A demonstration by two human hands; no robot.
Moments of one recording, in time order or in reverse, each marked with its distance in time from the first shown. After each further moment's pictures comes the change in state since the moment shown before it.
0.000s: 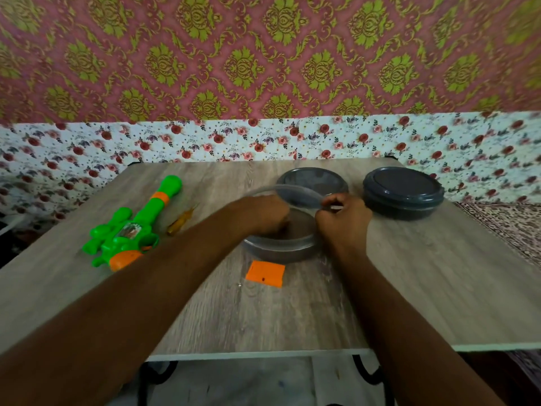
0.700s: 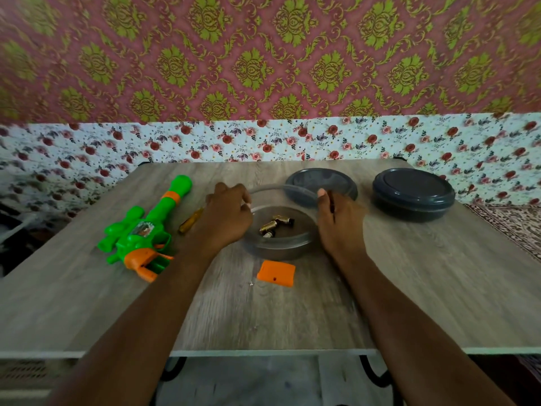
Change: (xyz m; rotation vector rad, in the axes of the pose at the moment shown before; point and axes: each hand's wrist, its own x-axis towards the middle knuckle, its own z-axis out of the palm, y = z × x) left_hand -0.066 -0.048 0.032 -0.547 0.546 -0.423; right_hand -0.006 -0.003 0.018 -0.009 0.002 -0.318
